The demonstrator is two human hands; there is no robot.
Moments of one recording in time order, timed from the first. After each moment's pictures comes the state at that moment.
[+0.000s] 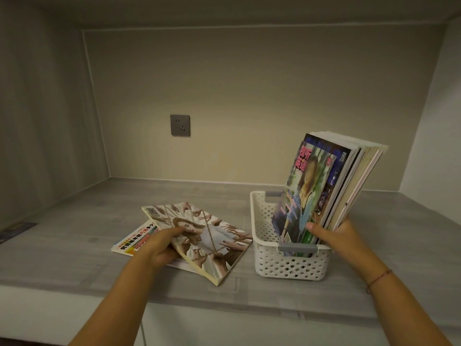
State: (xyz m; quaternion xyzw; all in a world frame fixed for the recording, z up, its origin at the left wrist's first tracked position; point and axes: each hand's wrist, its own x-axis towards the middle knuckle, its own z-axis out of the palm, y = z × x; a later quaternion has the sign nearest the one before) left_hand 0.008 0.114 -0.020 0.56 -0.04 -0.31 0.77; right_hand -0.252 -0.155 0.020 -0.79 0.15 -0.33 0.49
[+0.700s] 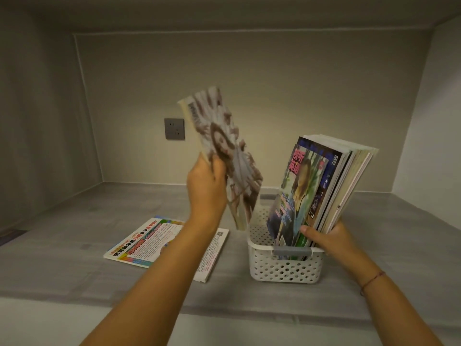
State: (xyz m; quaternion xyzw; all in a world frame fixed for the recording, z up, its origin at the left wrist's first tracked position) left_hand -0.092 0.034 0.108 0.64 -0.31 0.29 0.64; right_hand -0.249 -0.159 0.017 -0.78 0.15 -0.34 0.50
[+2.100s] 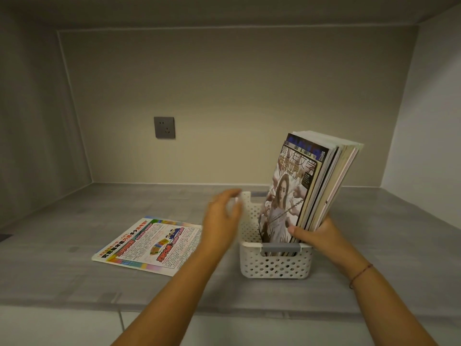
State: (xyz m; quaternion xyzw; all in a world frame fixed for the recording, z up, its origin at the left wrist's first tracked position) left_hand -0.103 0.011 0.034 0.73 -0.39 0.13 0.55; right_hand -0.255 -0.161 0.019 -0.79 0.11 -0.32 0.50
